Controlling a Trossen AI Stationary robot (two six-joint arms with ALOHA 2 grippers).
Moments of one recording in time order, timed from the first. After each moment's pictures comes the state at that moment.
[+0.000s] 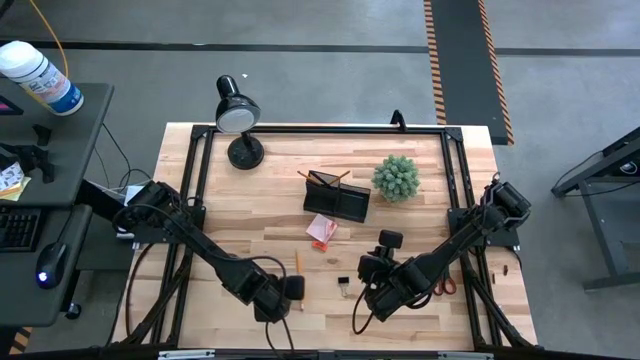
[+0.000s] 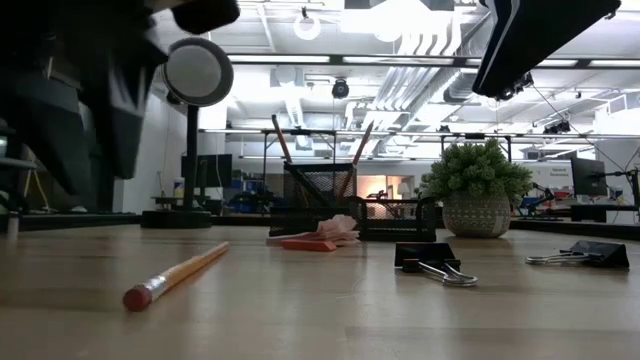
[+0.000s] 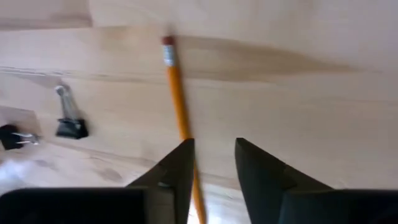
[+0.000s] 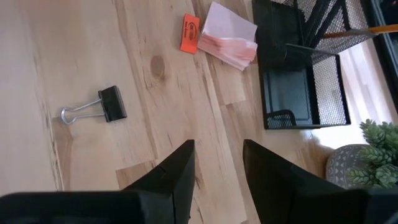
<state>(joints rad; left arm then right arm) -0.53 1.83 1.21 -0.65 -0.26 1.00 0.64 1.80 1.42 -1.09 0.64 0.78</state>
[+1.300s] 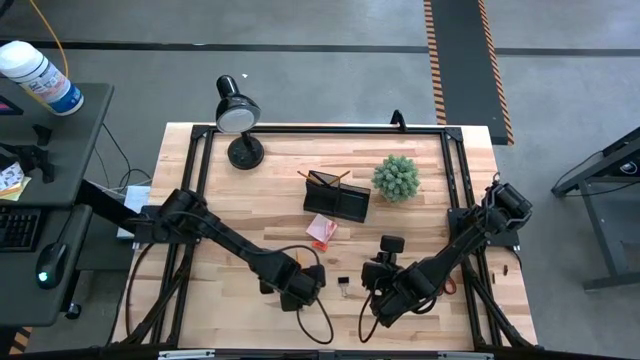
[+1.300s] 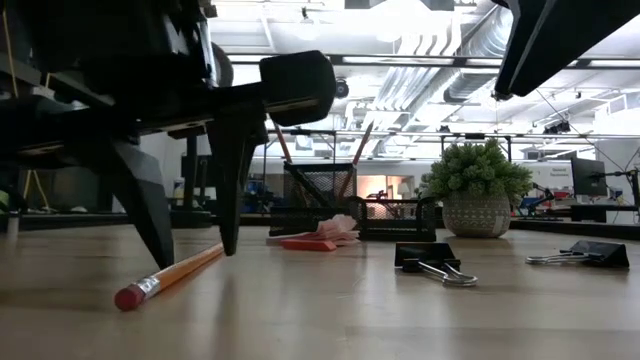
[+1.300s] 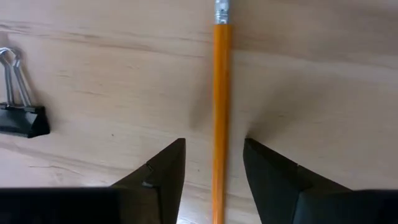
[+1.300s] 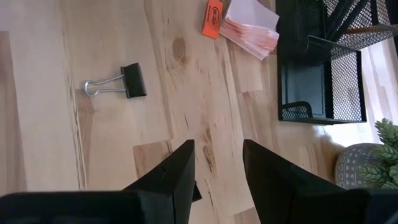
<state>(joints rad) -0.37 2.04 1.37 -0.68 -0.13 1.01 0.68 1.80 1.42 -1.10 0.59 0.75</state>
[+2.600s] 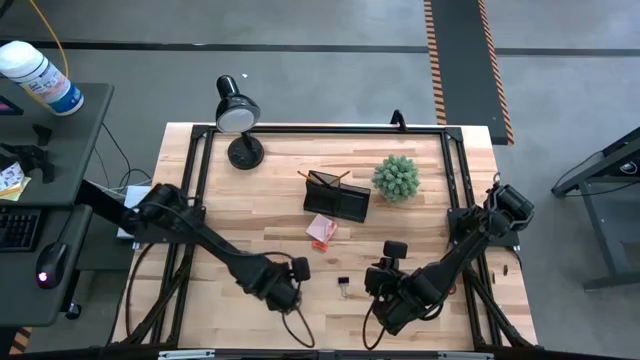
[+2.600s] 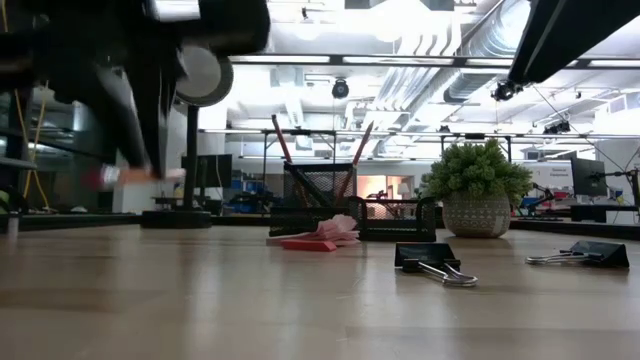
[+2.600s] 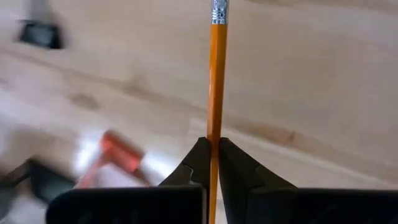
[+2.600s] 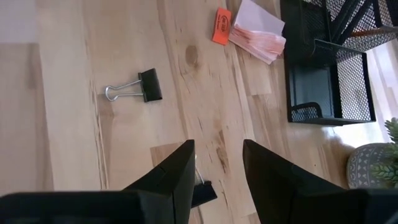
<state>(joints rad) -0.47 1.89 1.37 -0.94 -0.32 0.80 0.72 1.80 1.42 -1.08 0.62 0.81</state>
